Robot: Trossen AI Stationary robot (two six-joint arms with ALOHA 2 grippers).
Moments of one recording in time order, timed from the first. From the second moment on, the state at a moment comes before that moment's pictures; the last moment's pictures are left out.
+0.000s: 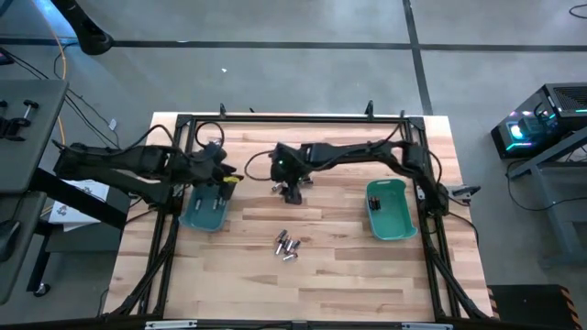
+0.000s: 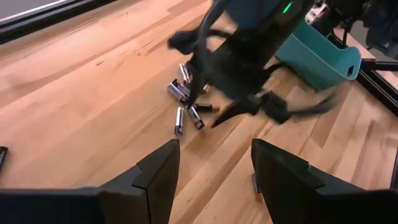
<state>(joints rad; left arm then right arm) -0.10 0.95 0.98 -0.81 -0.38 -0.79 -0.17 2.17 1.67 -0.55 -0.20 -0.22</state>
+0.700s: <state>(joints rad) -0.10 0.95 0.98 -0.81 -0.39 -0.79 -0.20 2.25 1.67 -0.47 -0.17 -0.29</state>
